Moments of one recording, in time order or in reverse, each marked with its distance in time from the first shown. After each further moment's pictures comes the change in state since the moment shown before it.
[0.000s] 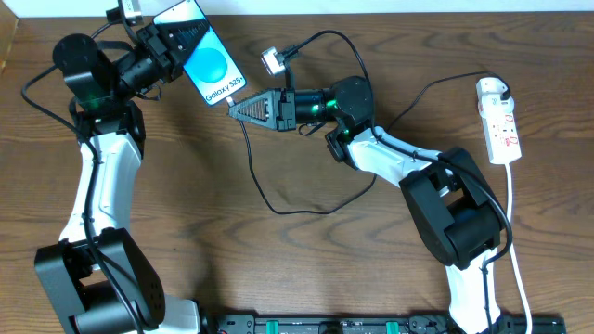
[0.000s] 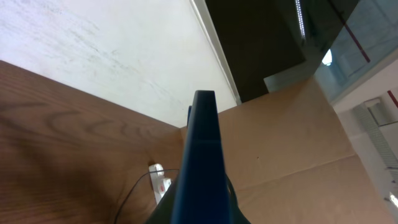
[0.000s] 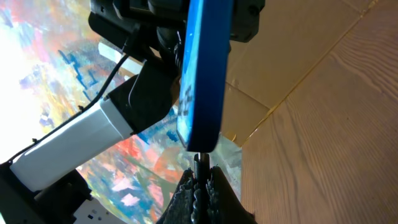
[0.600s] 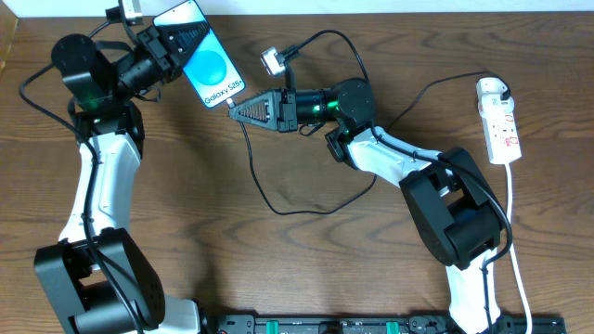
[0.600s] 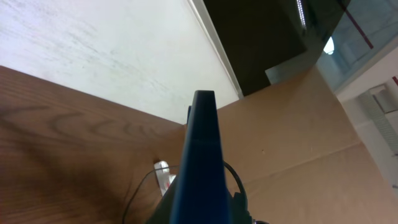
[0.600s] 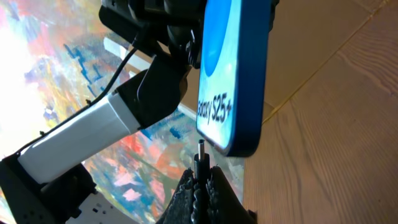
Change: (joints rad) left arm 0.003 0.000 0.000 -0.005 0.027 0.056; right arm 0.000 0.000 0.000 0.044 -0.013 0.023
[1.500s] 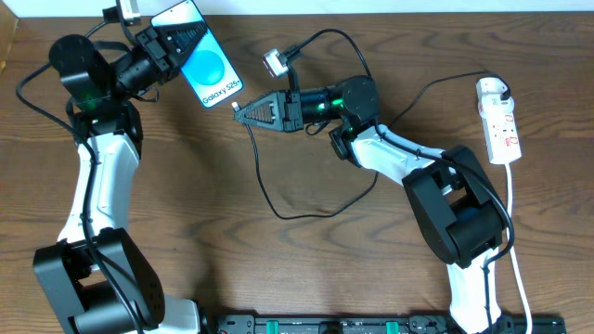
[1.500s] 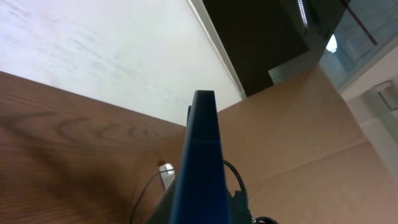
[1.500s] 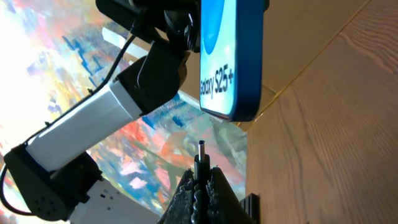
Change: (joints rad) left arm 0.010 0.000 0.000 -0.002 0.000 0.031; right arm -0.022 0.000 0.000 0.000 -0.082 0.036
